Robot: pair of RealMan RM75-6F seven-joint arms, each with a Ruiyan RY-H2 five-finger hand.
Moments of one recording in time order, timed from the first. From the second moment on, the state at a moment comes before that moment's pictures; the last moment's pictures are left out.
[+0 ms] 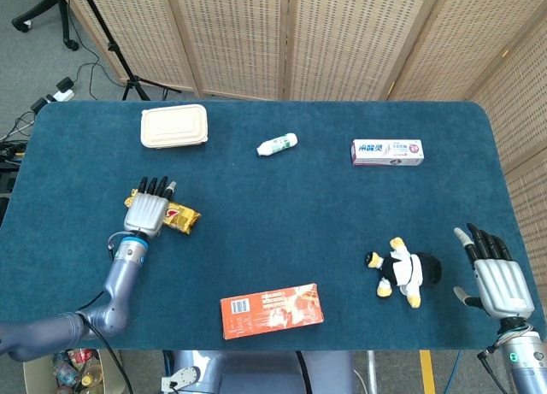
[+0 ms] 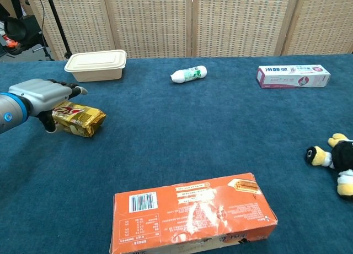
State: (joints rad) left arm -0.79 -1.62 -0.12 -1.28 0.71 1.00 0.82; right arm 0.16 -1.04 0.05 -1.75 -1.37 1.30 -0.18
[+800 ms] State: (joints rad) left arm -0.84 -1.70 -0.17 -1.24 0.68 1.01 0.84; right arm 0.16 -1.04 0.05 -1.75 -1.37 1.30 -0.18
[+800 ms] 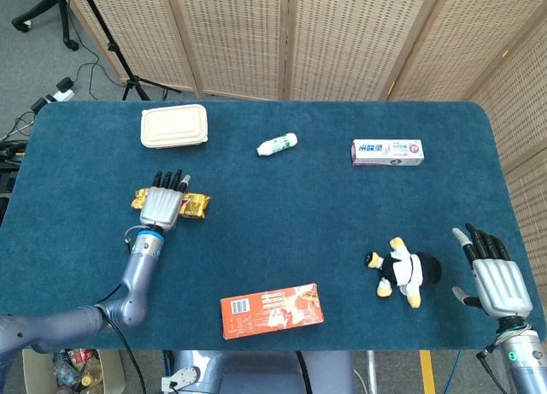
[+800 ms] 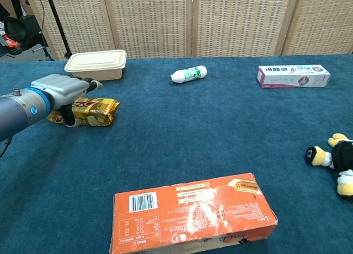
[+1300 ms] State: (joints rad) left arm -0.79 -1.62 -0.17 -1.38 0.71 1.05 0.79; right arm 0.16 -1.04 0.04 -1.76 -1.38 1.30 -0.19
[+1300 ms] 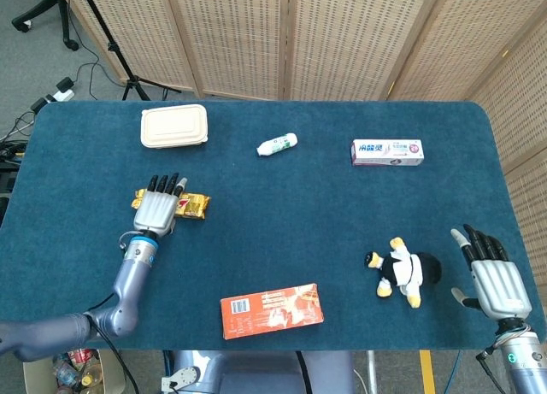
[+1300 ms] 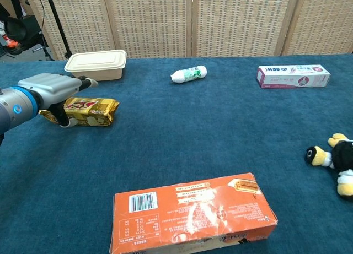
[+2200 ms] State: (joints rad) left arm -0.72 -0.92 -0.40 -1.90 -0.19 0.58 0.30; right arm 0.14 -1.02 0.03 -1.79 -1.45 1.35 -0.19
